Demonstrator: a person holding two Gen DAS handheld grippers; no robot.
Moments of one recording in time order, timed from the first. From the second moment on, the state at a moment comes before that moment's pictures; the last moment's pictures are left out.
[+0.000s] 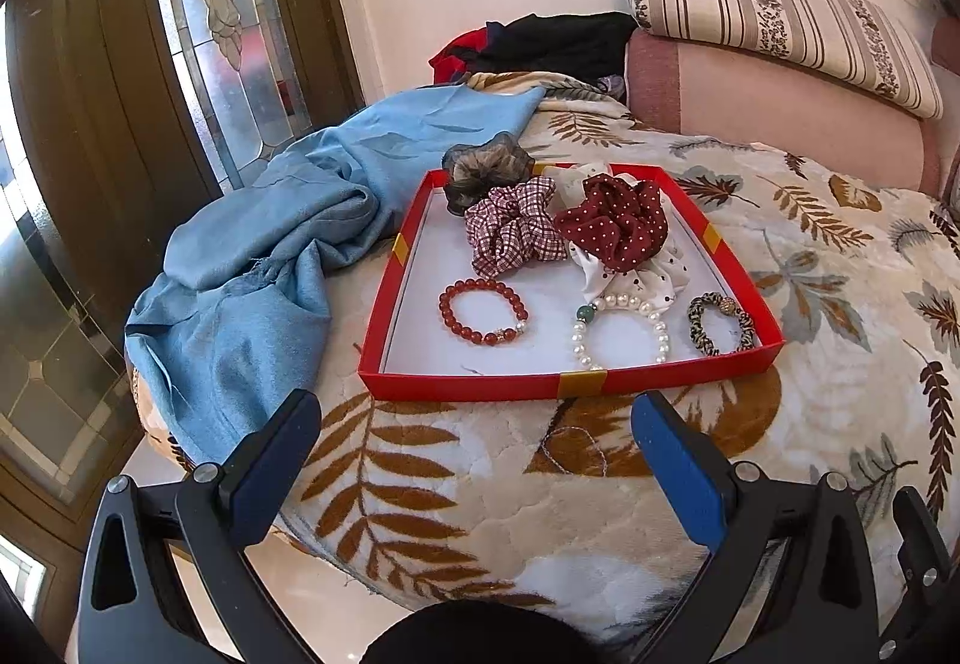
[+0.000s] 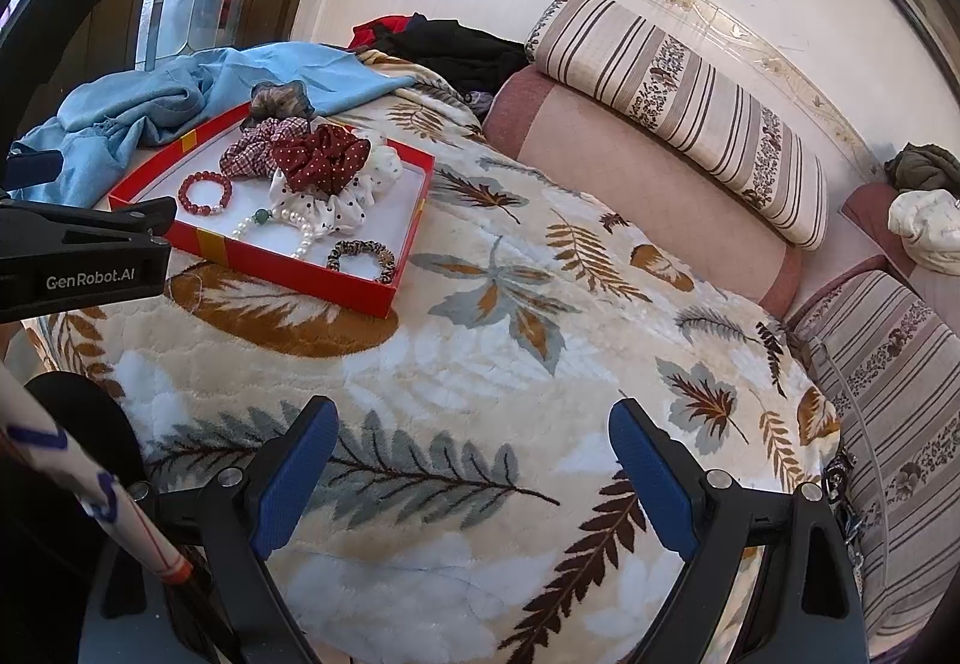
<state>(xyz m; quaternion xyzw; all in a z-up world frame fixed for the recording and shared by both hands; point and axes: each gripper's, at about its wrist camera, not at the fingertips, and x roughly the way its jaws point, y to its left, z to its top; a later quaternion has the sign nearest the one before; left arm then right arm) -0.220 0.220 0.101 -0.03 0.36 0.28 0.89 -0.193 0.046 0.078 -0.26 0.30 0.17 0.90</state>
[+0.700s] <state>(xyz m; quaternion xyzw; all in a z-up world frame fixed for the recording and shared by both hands) -0.222 0.220 0.101 -0.03 0.36 0.28 0.89 -0.196 0.043 0.074 -0.26 0.31 0.17 0.90</state>
